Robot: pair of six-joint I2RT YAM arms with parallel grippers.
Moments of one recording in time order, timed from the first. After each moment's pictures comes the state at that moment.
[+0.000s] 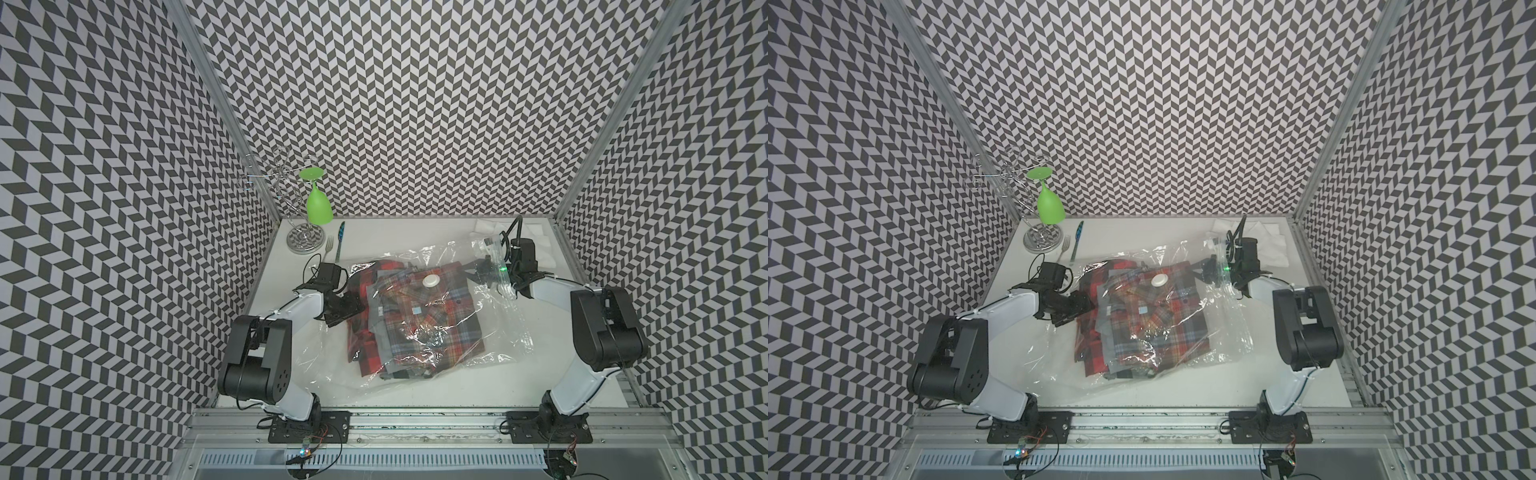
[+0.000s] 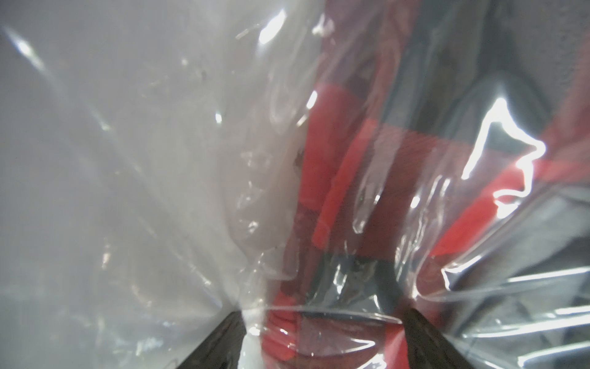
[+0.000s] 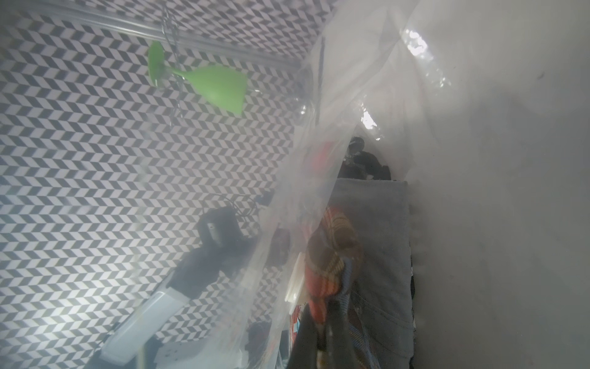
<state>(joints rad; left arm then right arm) -0.14 1.56 0.83 -0.49 0.23 -0.51 0.09 1.76 0.97 0.17 -1.08 0.80</state>
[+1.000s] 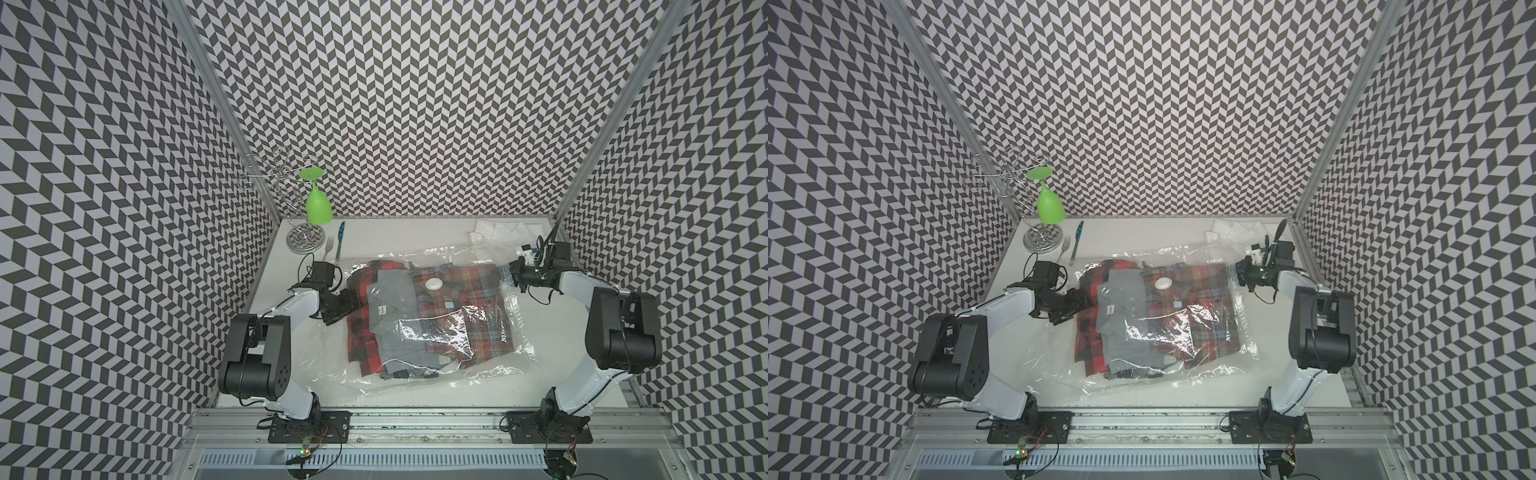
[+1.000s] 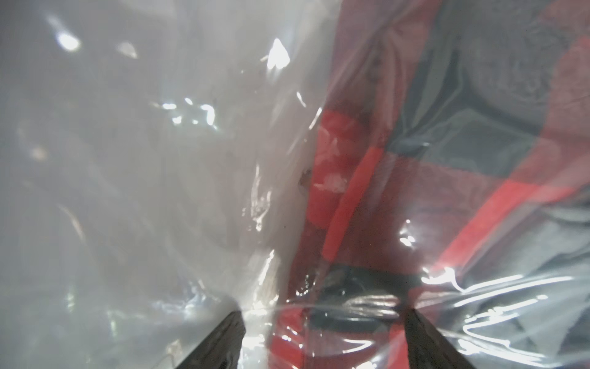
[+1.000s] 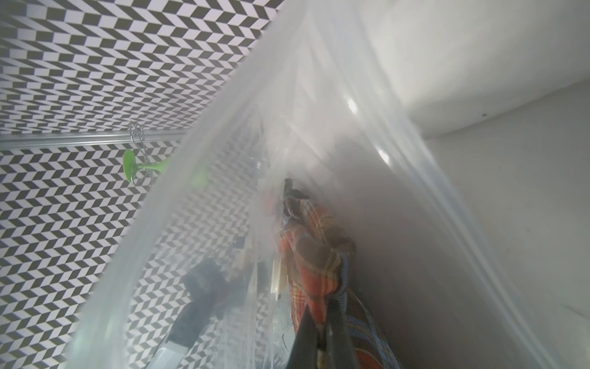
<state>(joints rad) -0.07 1.58 0.84 -0.48 0.30 -0.47 -0.19 1.76 1.03 -0.23 -1.02 0.61</state>
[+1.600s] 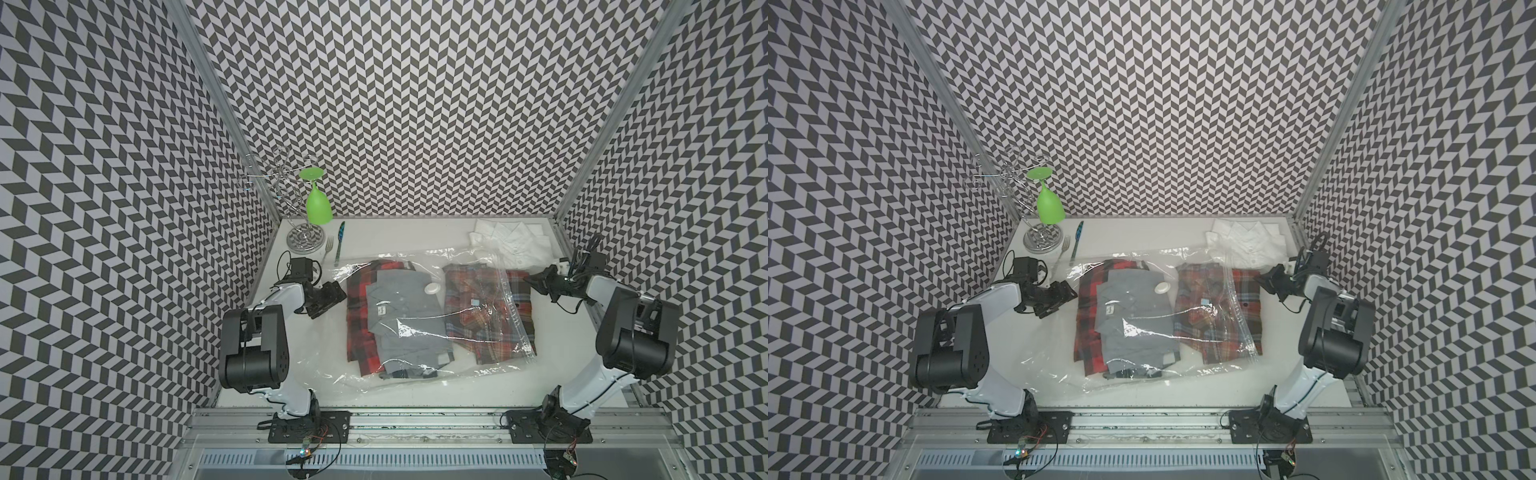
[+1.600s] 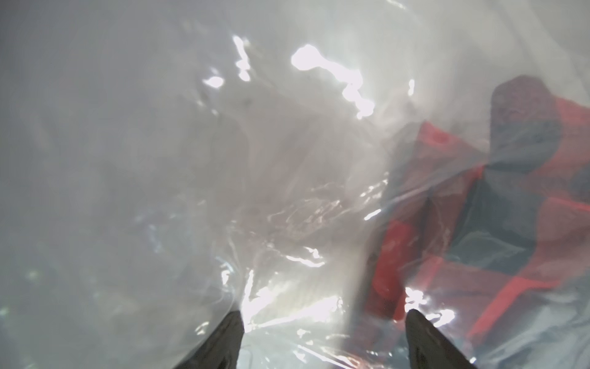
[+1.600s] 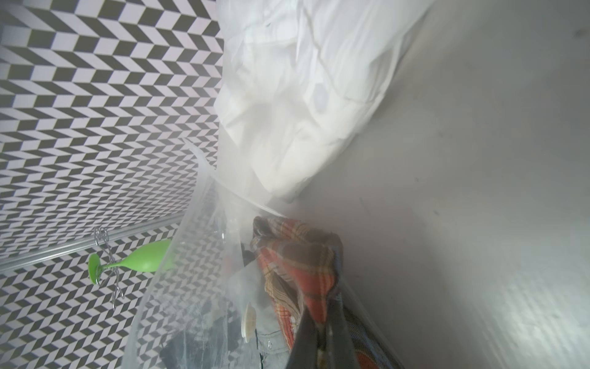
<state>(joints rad) 0.12 1.64 0.90 -0.45 0.32 -0.38 -0.43 1.76 1.02 -0.36 -0.85 0.54</state>
